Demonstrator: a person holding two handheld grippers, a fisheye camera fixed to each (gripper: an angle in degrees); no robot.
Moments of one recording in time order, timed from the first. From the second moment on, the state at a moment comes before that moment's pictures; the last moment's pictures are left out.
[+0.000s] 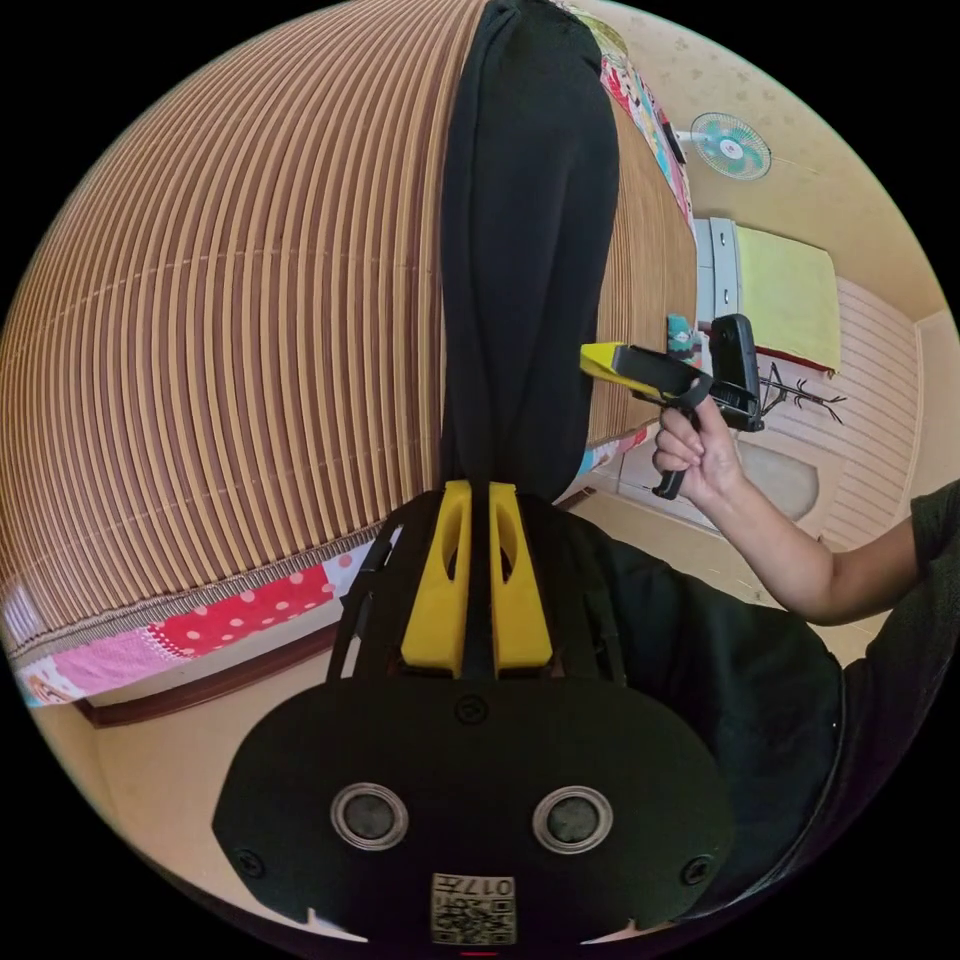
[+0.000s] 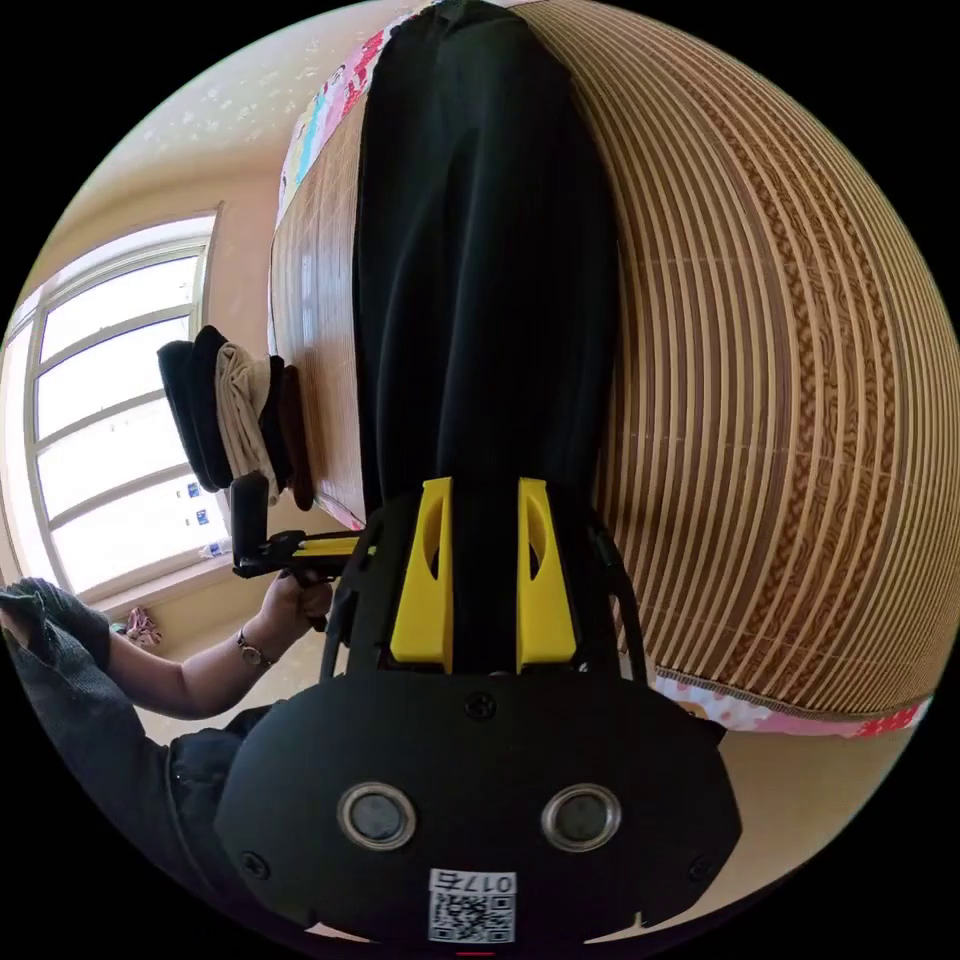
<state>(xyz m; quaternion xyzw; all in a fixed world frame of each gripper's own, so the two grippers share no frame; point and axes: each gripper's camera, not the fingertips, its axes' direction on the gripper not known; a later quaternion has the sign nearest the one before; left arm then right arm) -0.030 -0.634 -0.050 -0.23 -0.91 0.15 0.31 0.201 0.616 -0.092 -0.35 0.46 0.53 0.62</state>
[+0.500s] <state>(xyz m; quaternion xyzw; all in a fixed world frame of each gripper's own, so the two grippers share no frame) 0.000 -0.658 -0.037 -0.19 -0.88 0.08 0.44 0.190 0.640 -0.193 -0.17 0.29 0.59 0.74</state>
